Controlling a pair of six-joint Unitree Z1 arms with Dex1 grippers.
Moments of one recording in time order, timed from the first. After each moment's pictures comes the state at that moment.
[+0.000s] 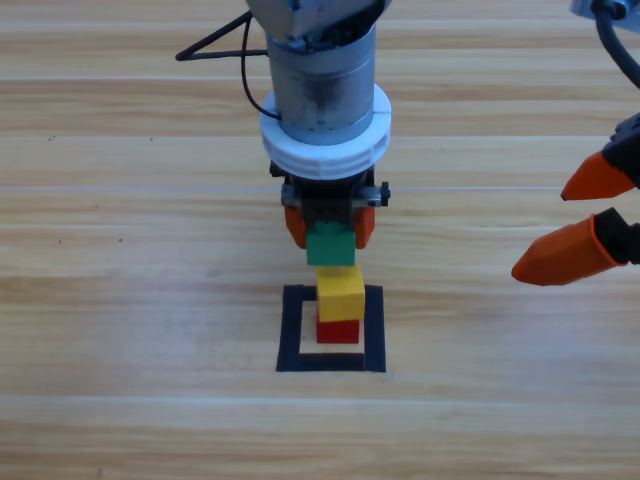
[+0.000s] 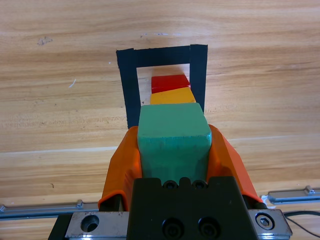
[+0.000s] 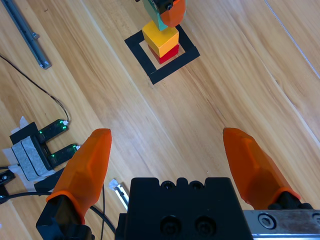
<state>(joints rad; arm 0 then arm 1) -0.87 2.29 -2.24 1.41 0.07 -0.91 0.84 1.48 -1.16 0.63 0.17 -0.10</state>
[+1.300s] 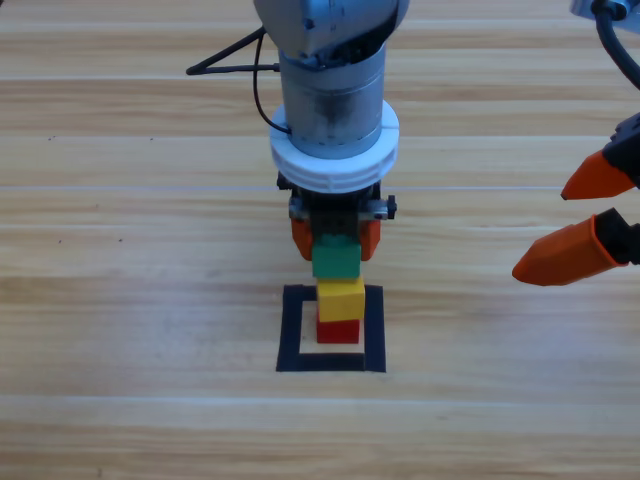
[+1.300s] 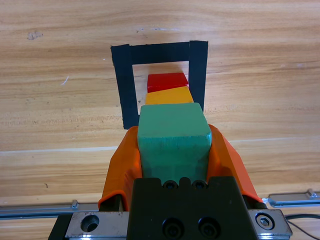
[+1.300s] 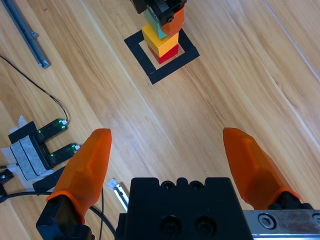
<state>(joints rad) -0.88 2.32 -2.24 1.41 0.06 -0.92 0.84 1.48 -1.16 0.63 0.17 -0.11</state>
